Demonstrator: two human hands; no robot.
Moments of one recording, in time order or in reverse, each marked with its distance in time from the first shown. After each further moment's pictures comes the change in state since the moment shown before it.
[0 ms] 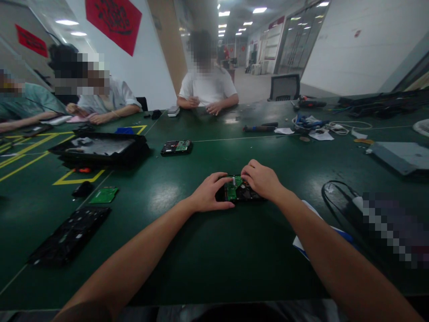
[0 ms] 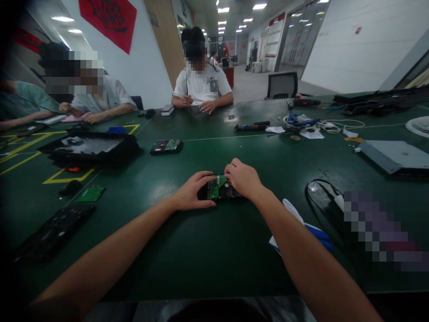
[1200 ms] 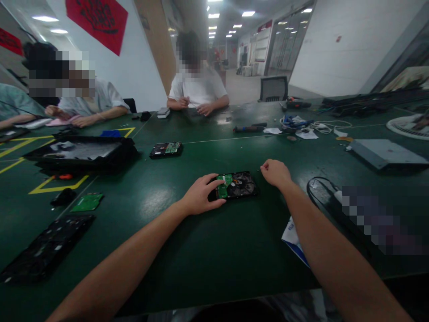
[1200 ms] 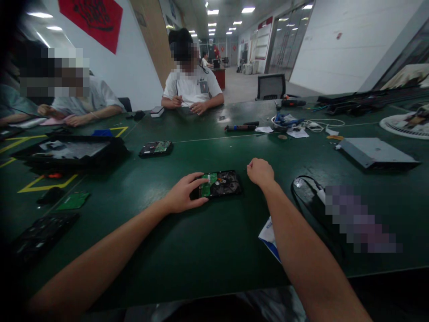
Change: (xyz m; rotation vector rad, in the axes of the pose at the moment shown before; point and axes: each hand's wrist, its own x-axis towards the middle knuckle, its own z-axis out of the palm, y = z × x) left_hand 0.004 0.008 0.007 0.129 -0.014 -0.043; right_hand -0.014 0.103 0.019 0.031 -0.082 0.636
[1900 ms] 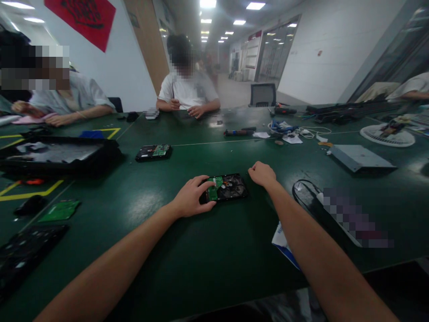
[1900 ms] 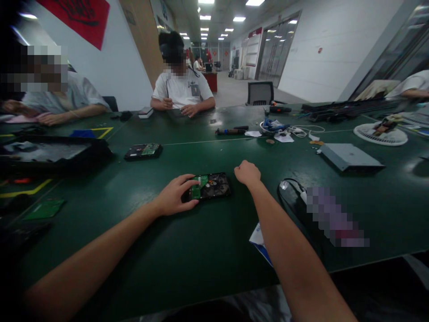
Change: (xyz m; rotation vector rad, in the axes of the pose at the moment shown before) left_hand 0.011 -0.001 0.006 -0.015 0.044 0.007; right_hand 0.011 -0.005 0.000 0.064 -0.053 0.103
